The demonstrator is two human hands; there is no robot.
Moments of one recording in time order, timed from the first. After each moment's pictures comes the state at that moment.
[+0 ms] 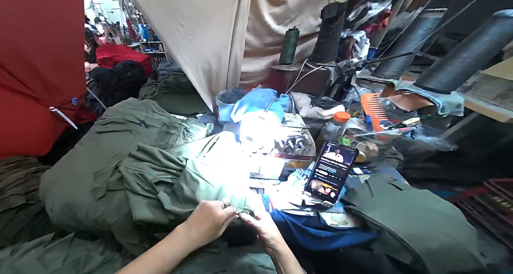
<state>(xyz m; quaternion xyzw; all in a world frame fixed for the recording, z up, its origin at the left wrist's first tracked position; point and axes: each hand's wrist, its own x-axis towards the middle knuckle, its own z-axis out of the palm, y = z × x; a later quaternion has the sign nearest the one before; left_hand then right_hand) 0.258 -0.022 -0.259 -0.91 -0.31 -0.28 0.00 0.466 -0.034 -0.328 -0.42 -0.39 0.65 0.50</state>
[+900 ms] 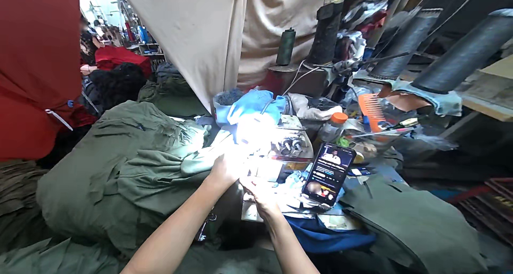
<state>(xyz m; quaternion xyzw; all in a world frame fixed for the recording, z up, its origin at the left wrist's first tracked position) 0.328 0.083 -0.198 -0.82 -0.53 -0.19 -0.09 0.465 0.046 -0.284 -0.48 -0.42 0.56 0.53</state>
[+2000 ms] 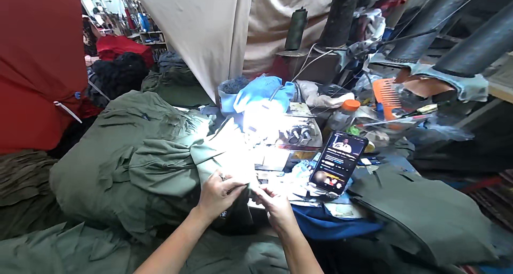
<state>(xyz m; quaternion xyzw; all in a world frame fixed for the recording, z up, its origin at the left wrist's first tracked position) 0.276 0.011 -0.283 -0.79 -0.37 -0.49 -0.02 0.470 -0.019 -0.288 -0.44 -0.42 0.55 0.57</state>
